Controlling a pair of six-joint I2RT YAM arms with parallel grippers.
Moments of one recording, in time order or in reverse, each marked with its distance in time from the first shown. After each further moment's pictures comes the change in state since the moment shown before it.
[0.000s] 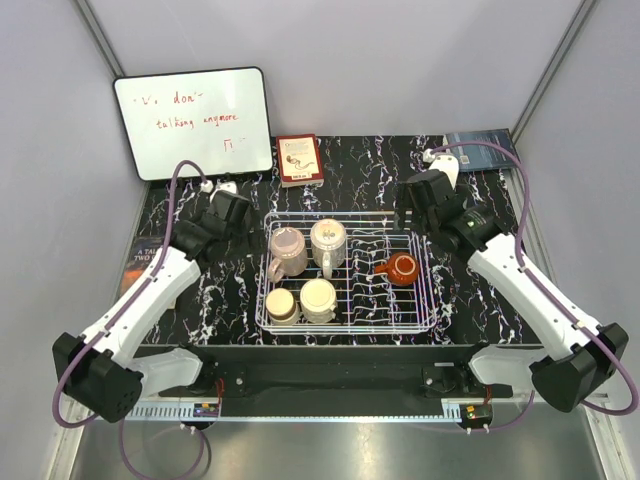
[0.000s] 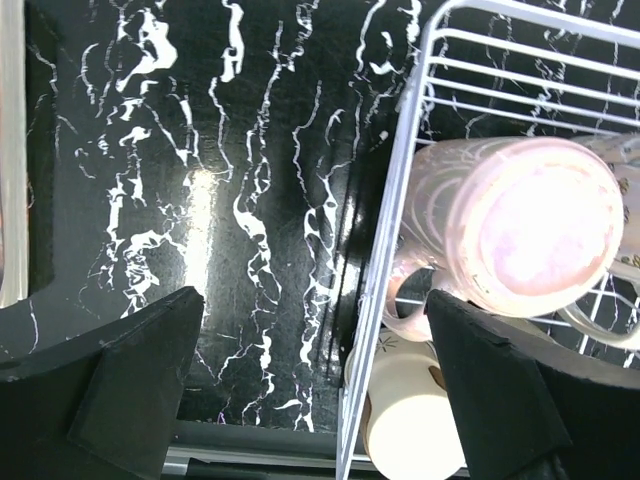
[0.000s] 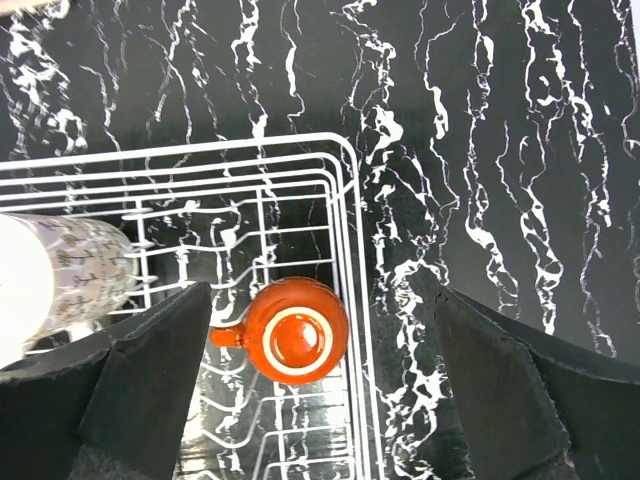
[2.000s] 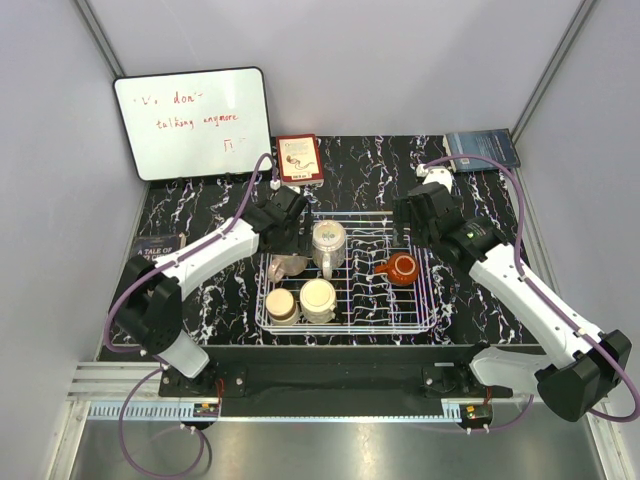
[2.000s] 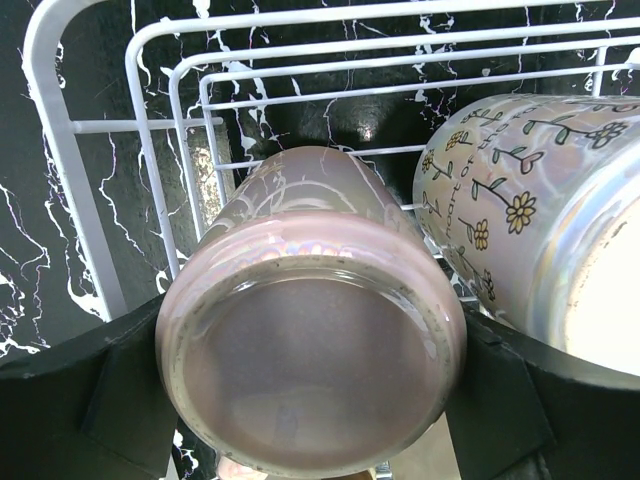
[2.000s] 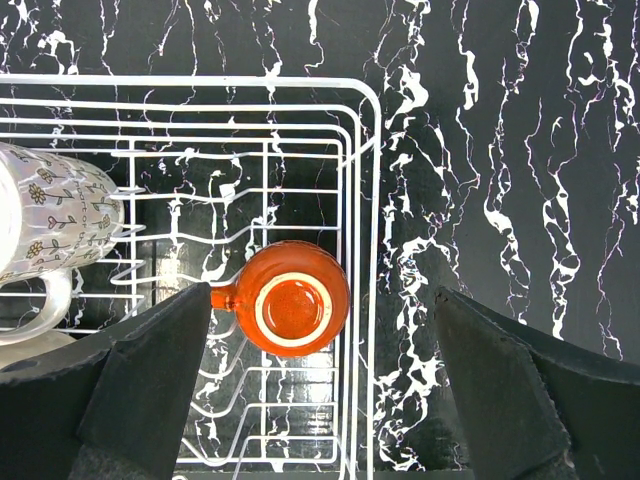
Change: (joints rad) left arm -0.175 0.417 0.107 0.196 0.078 0.055; right arm 0.003 -0.047 -0.114 0.034 -0.087 -0.069
